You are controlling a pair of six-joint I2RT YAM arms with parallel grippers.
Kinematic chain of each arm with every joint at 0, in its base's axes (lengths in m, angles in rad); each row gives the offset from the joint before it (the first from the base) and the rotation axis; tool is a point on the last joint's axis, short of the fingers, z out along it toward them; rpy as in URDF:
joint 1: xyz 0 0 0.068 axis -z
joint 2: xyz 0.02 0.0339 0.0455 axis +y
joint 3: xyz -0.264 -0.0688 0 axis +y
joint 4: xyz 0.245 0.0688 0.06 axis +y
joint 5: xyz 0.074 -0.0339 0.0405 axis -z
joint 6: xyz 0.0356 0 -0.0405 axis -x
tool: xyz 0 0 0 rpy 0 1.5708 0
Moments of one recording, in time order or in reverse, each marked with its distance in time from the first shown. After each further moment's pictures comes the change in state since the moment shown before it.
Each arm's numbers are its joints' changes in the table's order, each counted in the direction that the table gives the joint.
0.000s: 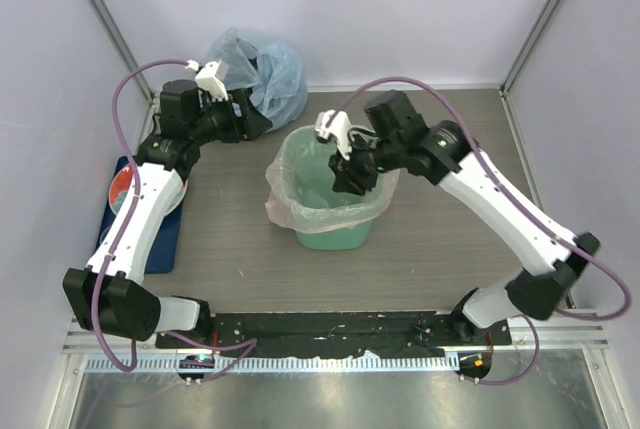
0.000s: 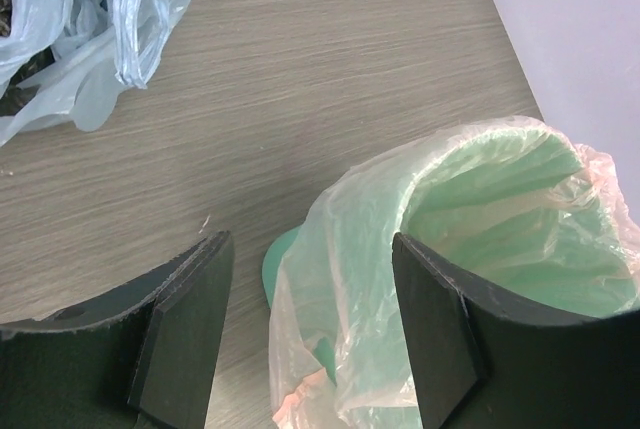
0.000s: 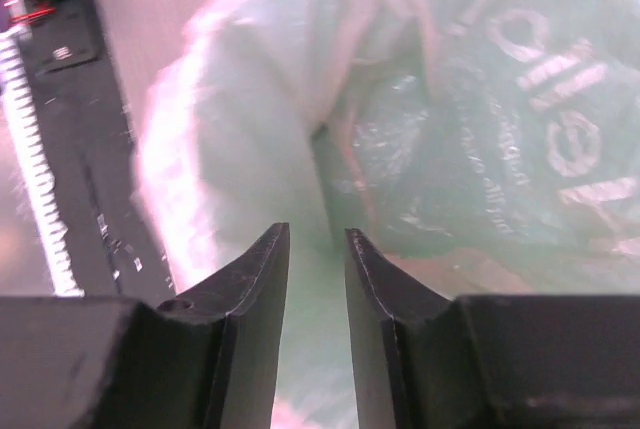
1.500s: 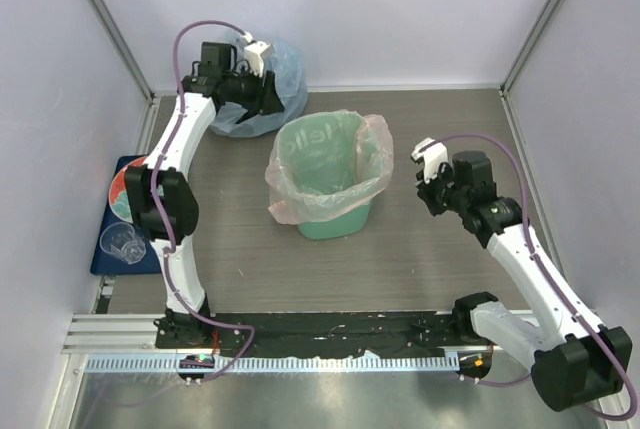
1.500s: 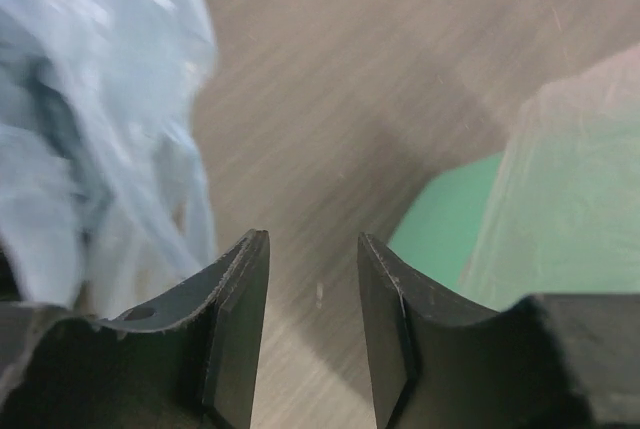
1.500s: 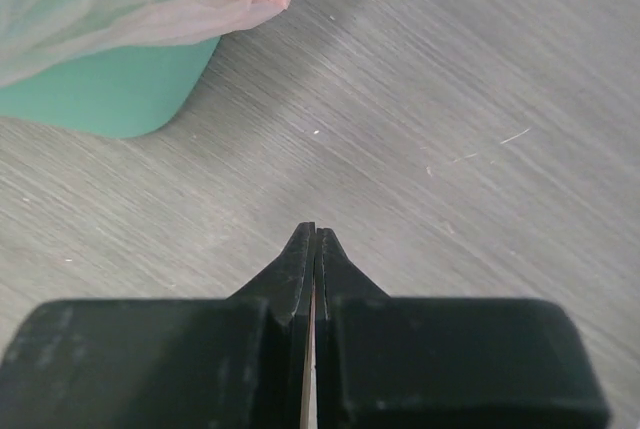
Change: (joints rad) left arm -0.026 0.644 -0.609 0.201 0.204 -0.492; right arm 0.480 -0.580 0.928 -0.510 0.198 0.018
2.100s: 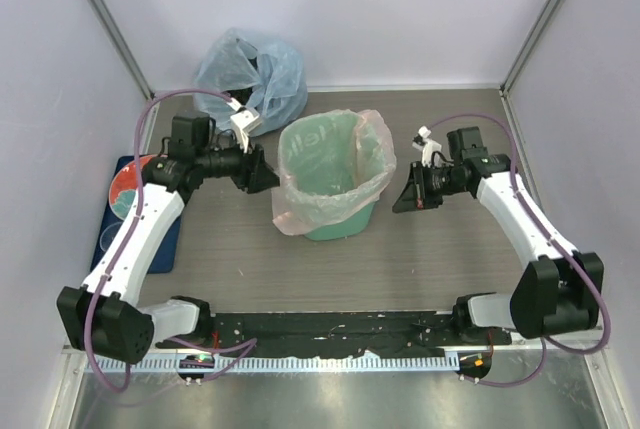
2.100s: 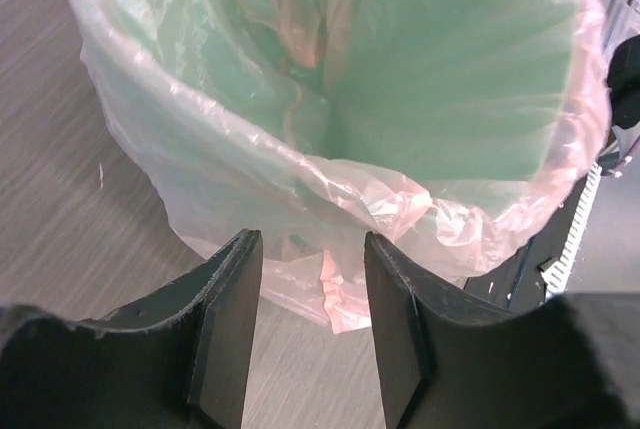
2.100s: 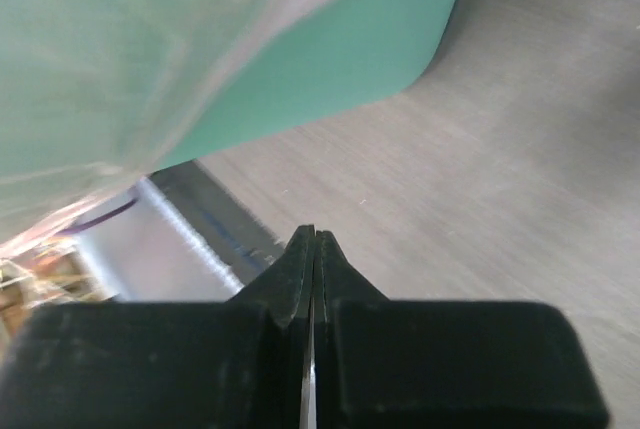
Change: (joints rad) left arm 0.060 -0.733 0.760 0.006 0.214 -0.026; right arm 0.143 0.344 -0.275 0.373 -0.525 -0.387
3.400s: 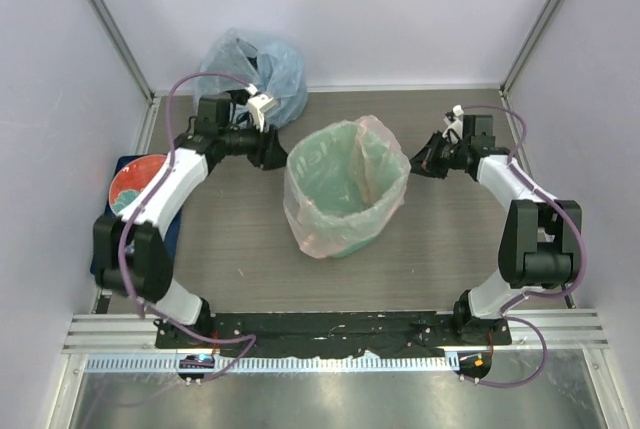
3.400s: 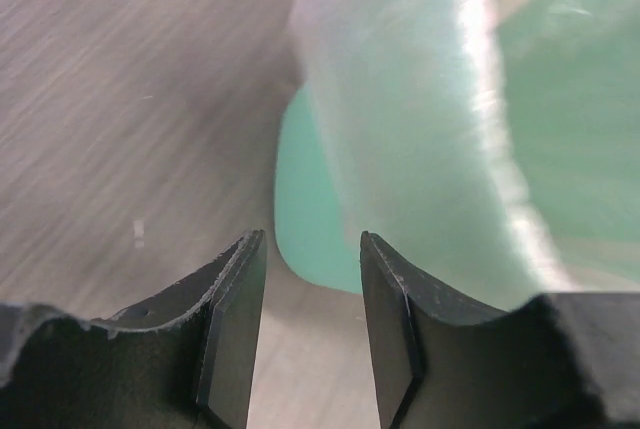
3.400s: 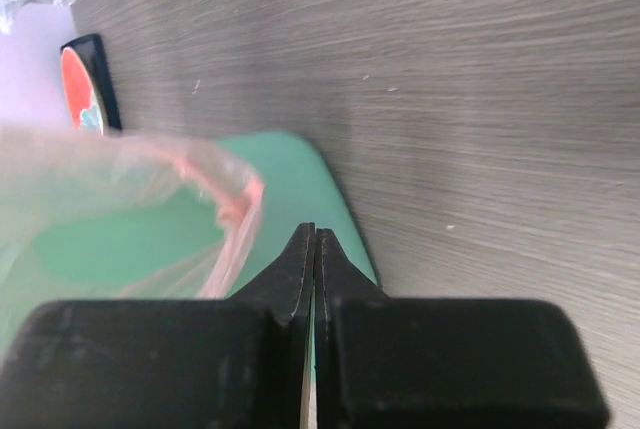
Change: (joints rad) left arm -0.011 0.383 -0.103 -0.254 -0.005 0.058; right arm 0.137 0.304 0.024 -0.572 0.045 -0.518
